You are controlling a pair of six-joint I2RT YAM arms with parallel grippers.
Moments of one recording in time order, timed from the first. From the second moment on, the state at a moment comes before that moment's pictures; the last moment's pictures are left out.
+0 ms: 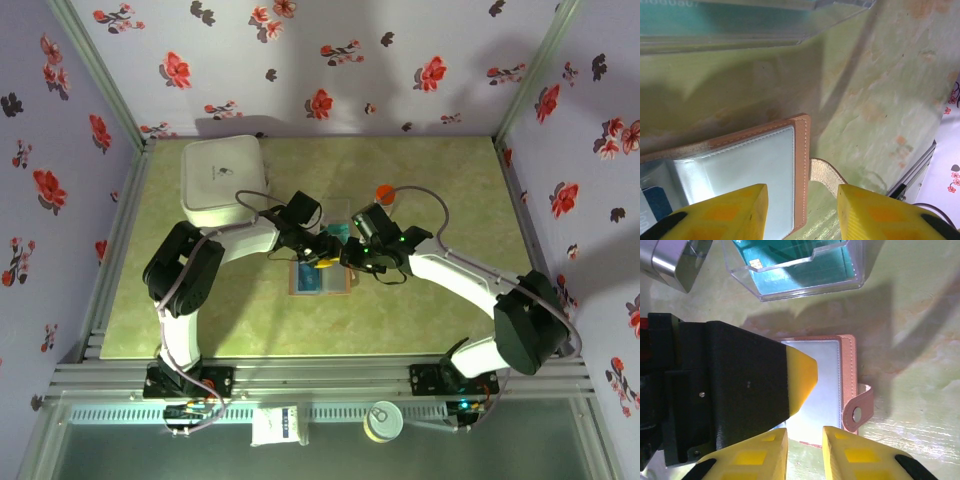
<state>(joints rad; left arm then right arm) -0.71 1.92 1.22 -0.33 0.55 -0.83 0.70 1.43 0.95 -0.53 -0.14 0.82</state>
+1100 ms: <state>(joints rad) -0.58 1.71 0.96 -0.39 0.46 -0.76 0.76 1.72 1.03 -0.33 -0.30 0.86</state>
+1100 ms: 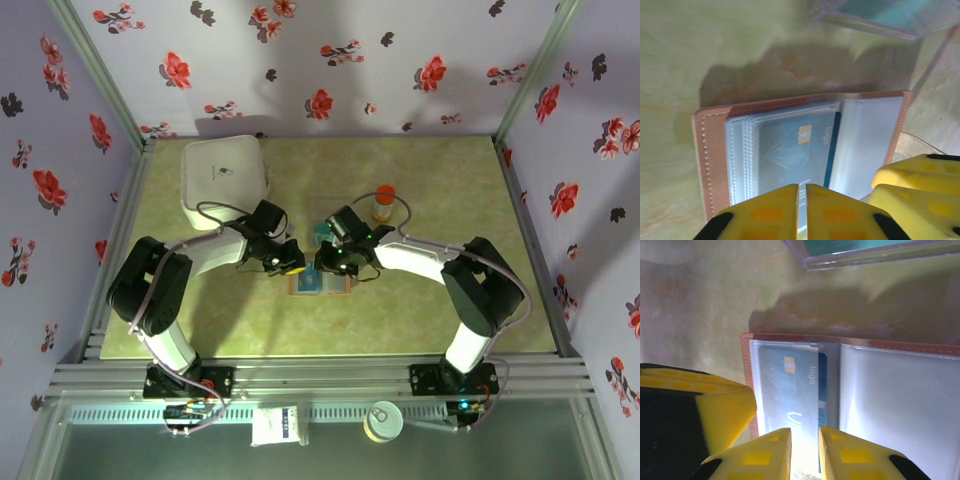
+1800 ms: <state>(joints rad) -0.58 1.72 0.95 -0.41 0.44 -0.74 0.76 1.80 1.03 -0.27 -0.36 0.88</state>
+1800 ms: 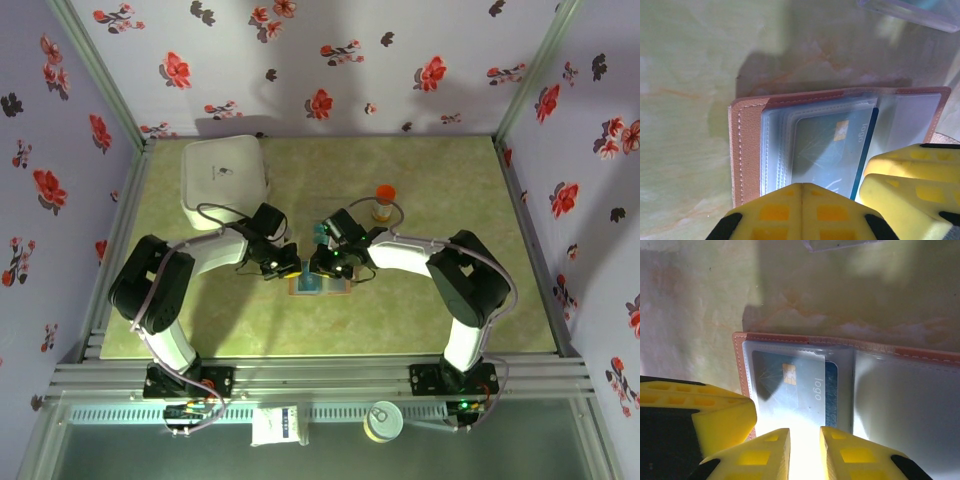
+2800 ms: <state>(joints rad) -0.58 1.74 0.95 -0.42 0.43 -0.72 0.76 1.79 1.05 -0.35 -0.30 0.86</state>
